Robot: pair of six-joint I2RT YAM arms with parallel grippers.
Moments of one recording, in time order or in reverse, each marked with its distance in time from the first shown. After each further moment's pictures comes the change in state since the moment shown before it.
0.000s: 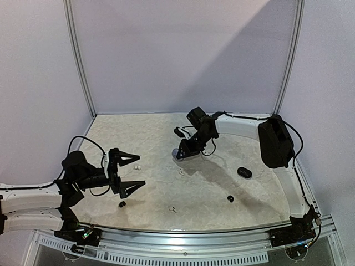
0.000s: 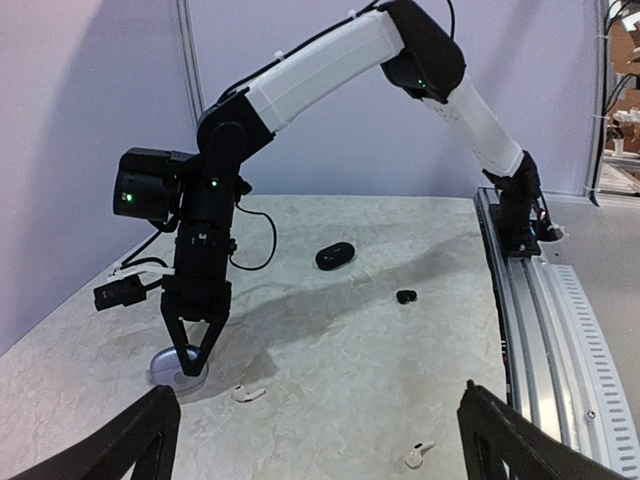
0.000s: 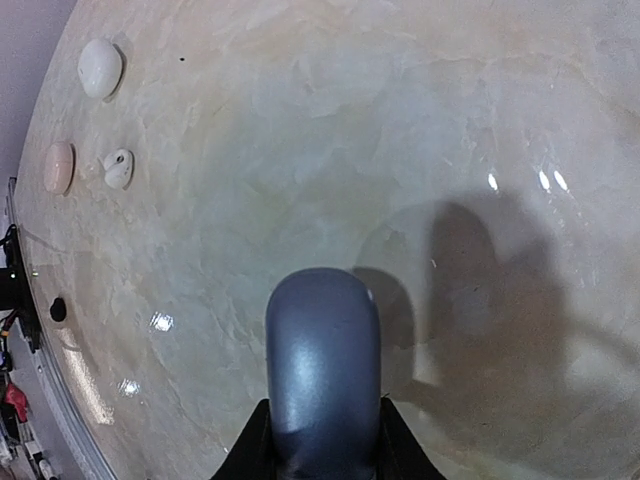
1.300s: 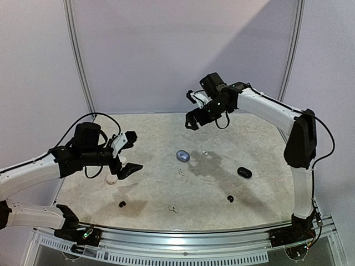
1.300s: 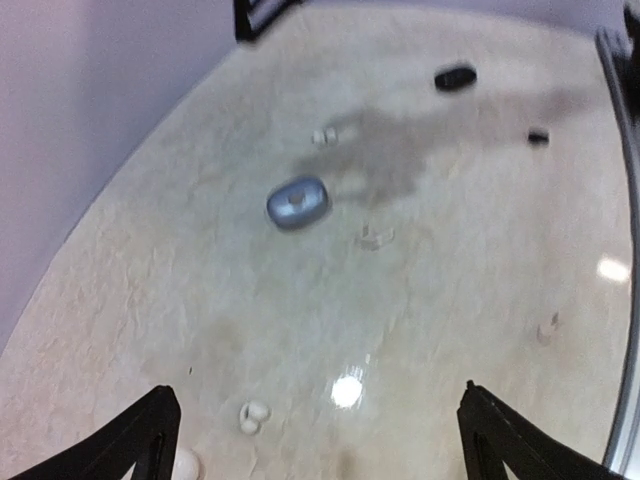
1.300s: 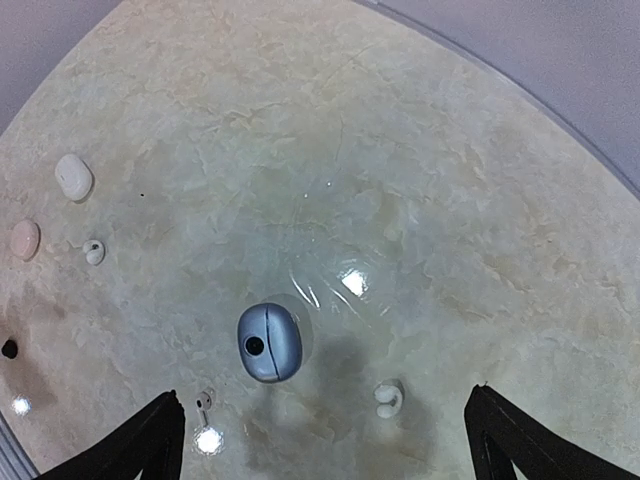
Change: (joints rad) left arm 0.093 0.128 0.433 -0.788 -0.247 0.283; right arm -0.028 -0.249 0.105 -0.147 0.392 -0.148
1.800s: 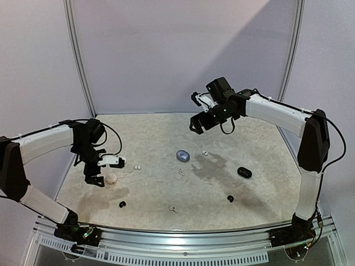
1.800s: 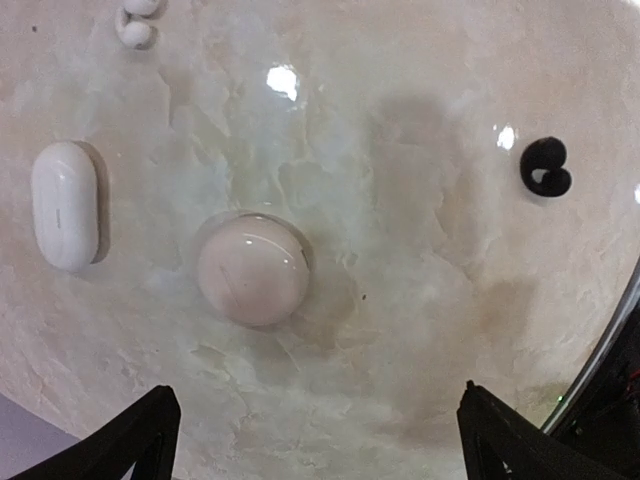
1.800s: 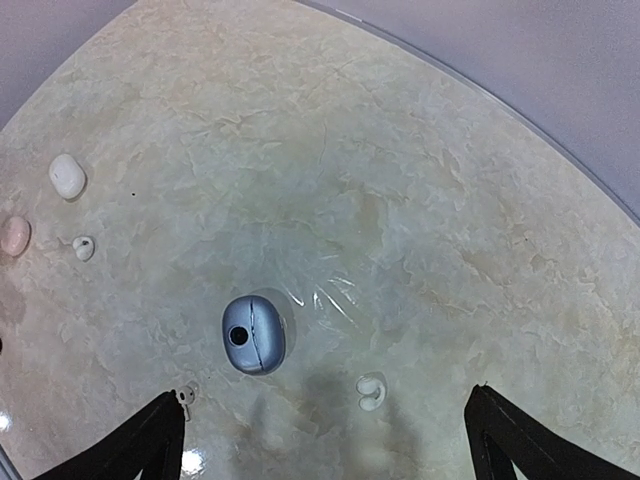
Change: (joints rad) left arm 0.284 0.374 0.330 -0.909 -0.274 0.677; right arm 0.000 -0.177 -0.287 0.194 0.044 -0.023
